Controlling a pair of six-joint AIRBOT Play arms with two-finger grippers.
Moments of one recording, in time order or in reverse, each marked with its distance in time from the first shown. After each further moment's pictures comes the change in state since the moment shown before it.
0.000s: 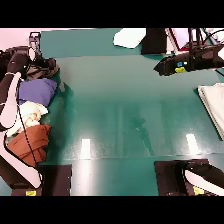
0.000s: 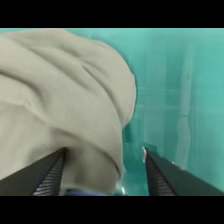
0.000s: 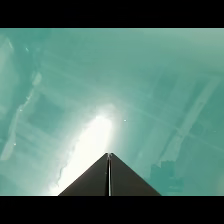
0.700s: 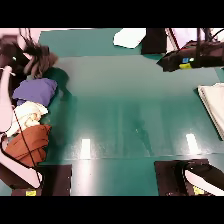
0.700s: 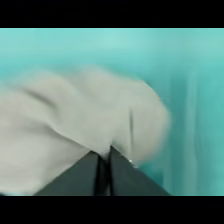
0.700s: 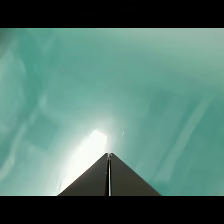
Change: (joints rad) left arm -0.019 0.108 0.152 0.003 -0.056 0.060; right arm 0.000 0.050 0.034 -0.008 -0.034 0.000
